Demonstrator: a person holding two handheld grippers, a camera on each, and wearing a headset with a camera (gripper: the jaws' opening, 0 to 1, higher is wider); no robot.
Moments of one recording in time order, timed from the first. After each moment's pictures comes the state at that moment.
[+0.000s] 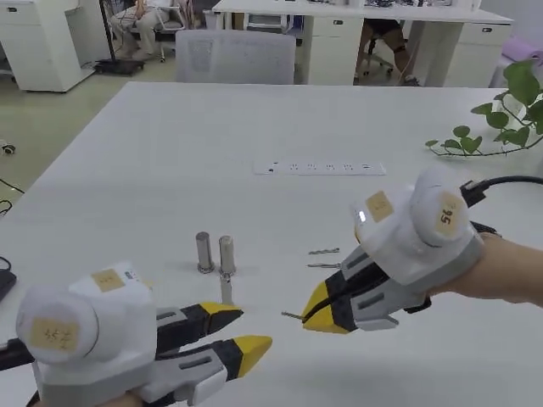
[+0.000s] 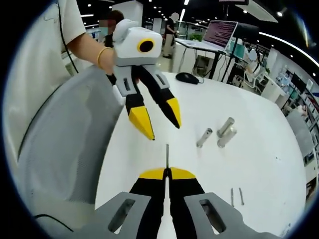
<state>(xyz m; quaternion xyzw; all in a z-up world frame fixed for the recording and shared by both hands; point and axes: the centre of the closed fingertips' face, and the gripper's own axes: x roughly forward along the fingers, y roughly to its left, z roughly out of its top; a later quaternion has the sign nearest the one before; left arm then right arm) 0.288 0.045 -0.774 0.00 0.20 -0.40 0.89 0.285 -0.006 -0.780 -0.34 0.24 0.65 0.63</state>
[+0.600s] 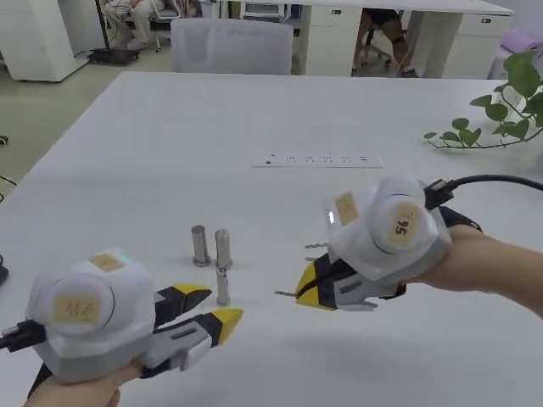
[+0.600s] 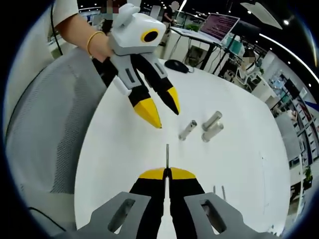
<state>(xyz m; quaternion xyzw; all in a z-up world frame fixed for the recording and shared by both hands) 0.328 0.072 -0.795 0.02 0.22 -0.32 0.92 0.318 -0.005 -0.792 -0.41 0.24 0.60 0.64</state>
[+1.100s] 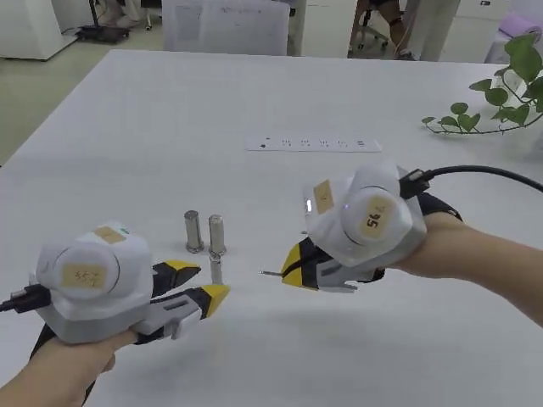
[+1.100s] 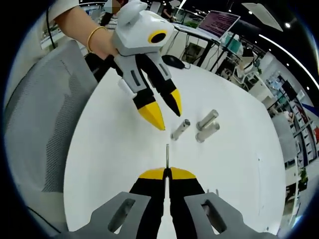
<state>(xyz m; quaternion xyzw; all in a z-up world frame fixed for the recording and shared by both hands) 0.353 0.083 -0.813 0.04 0.24 -0.32 0.92 0.337 0.006 -0.802 -0.43 0.23 0.58 0.65</state>
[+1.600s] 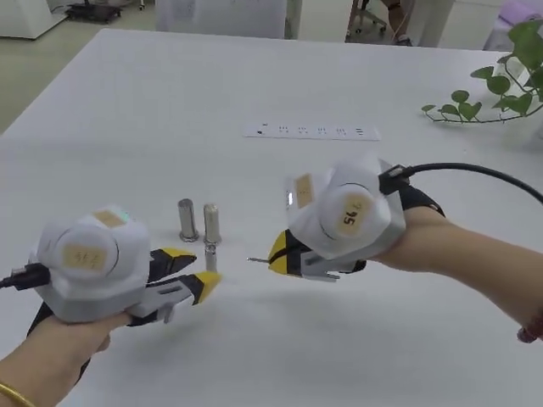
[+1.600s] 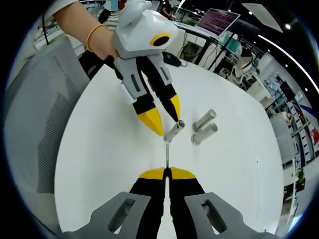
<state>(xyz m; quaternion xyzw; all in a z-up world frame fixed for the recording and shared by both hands) 0.365 0.082 -0.827 0.07 0.25 -0.33 0.91 0.351 0.018 -0.810 -0.44 0.23 0.57 0.65</state>
